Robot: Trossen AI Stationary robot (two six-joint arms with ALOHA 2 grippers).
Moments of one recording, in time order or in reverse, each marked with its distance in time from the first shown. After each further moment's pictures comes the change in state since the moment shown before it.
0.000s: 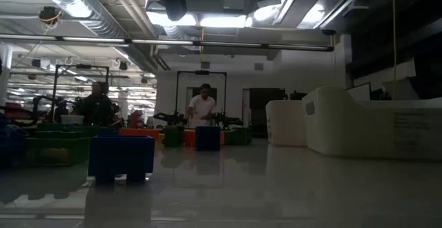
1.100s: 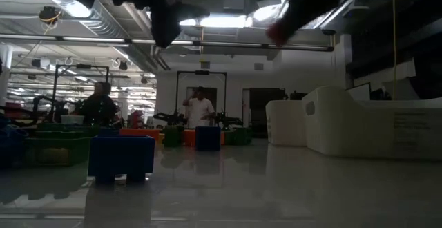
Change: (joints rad) left arm 0.000 -0.003 0.000 -0.344 0.109 0.215; right arm 0.003 -0.040 0.052 -0.839 -0.031 0.583
